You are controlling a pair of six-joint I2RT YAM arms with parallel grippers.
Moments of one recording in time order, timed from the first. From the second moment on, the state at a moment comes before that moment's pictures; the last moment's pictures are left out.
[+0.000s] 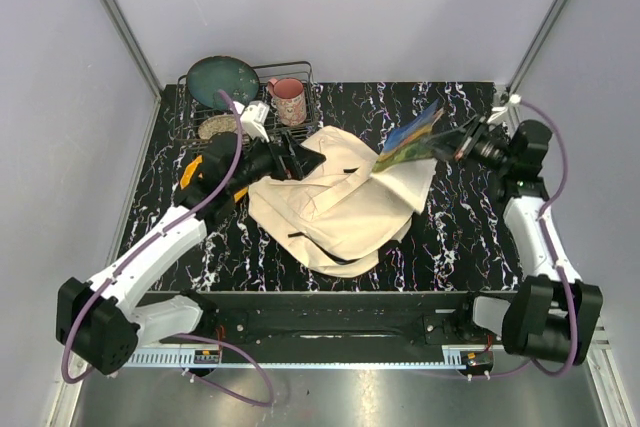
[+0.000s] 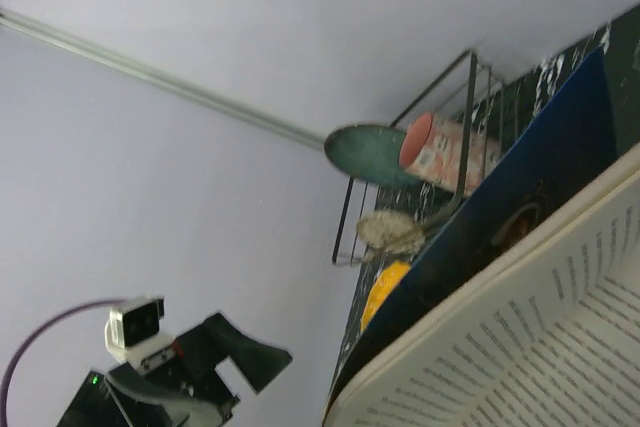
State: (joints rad) left arm -0.51 1.11 0.90 0.03 0.28 -0.60; right arm -0.19 1.22 0.89 0.24 -1.05 1.04
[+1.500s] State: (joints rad) left arm -0.76 1.80 1.09 0.02 0.56 -0.62; right arm -0.08 0.91 0.19 -0.09 -0.76 0.96
